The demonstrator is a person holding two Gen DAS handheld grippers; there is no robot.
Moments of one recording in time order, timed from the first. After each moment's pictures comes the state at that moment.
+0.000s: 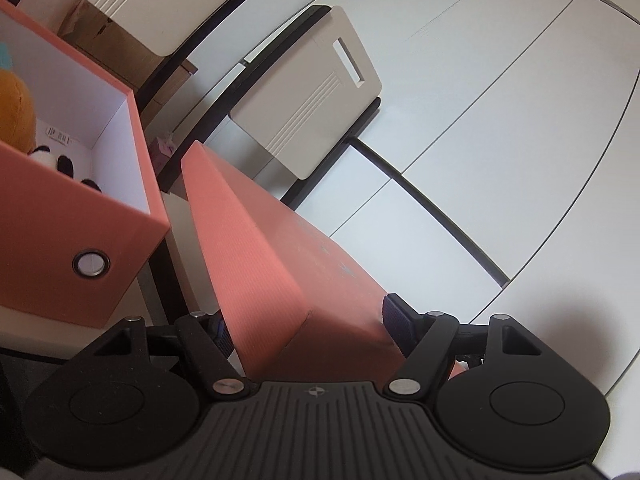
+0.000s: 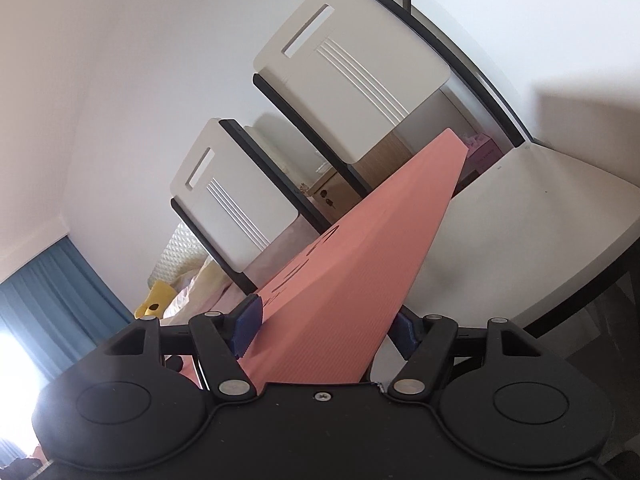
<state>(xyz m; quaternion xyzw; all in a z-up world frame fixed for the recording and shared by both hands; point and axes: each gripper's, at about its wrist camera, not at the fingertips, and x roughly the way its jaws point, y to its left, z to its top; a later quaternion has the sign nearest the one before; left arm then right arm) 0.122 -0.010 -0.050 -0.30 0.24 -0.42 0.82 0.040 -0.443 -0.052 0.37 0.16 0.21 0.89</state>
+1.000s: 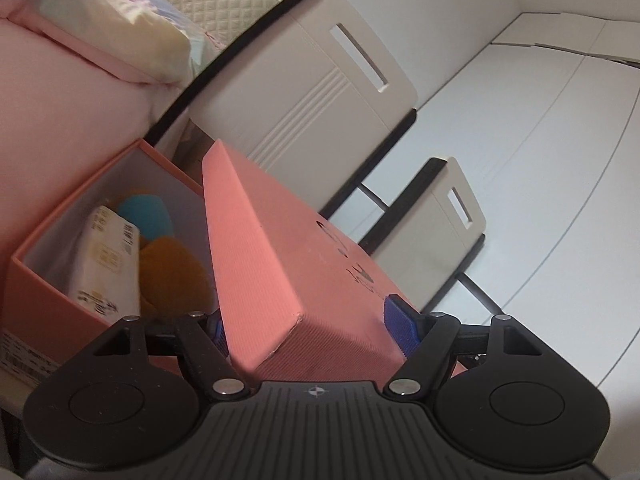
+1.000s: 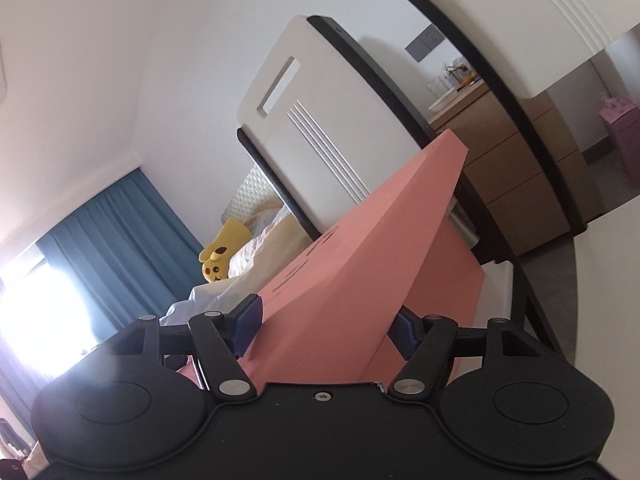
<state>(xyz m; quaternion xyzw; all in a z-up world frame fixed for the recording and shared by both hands) 0.154 0.143 -0.016 -0.34 0.17 -0.22 0.90 0.243 -0.283 -0.028 0.32 0.19 0.38 0.84</state>
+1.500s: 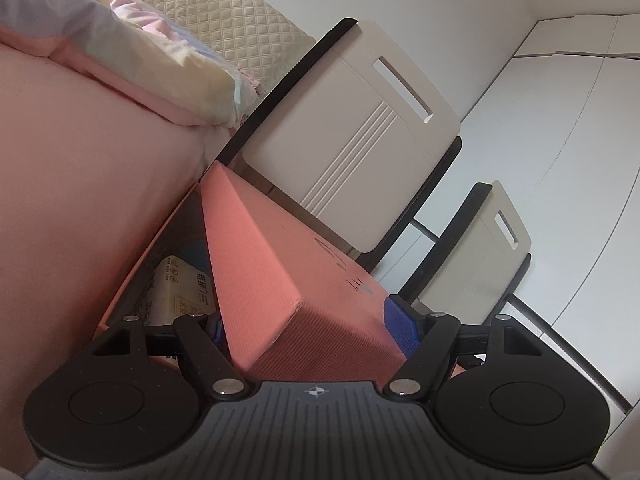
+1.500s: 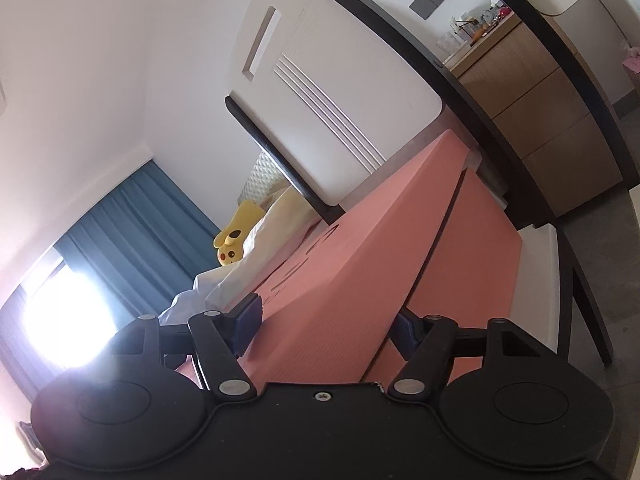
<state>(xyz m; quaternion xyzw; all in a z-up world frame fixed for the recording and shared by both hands) 0.164 0.169 -0.023 -0.32 0.15 -0.17 0.92 0.292 -0.236 -0.069 0.34 0.22 0.41 0.81</state>
